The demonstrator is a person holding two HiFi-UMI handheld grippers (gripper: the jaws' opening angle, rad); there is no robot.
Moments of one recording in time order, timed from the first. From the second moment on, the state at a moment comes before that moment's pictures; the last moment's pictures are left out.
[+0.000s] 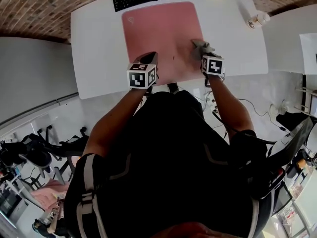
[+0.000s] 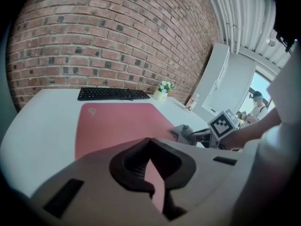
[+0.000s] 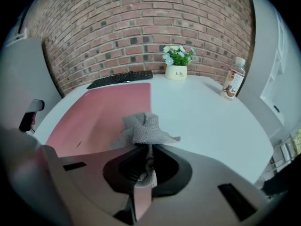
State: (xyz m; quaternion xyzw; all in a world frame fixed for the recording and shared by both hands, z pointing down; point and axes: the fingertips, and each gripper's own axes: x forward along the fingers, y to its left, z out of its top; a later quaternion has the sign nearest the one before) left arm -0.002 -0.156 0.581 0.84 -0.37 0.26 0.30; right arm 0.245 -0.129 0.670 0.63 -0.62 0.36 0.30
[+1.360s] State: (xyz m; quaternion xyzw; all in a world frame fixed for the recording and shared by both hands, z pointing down) left arm -0.159 -0.150 0.577 0.72 -0.56 0.23 0.33; right arm -0.101 -0.217 0.648 0.35 -0.83 0.31 0.31
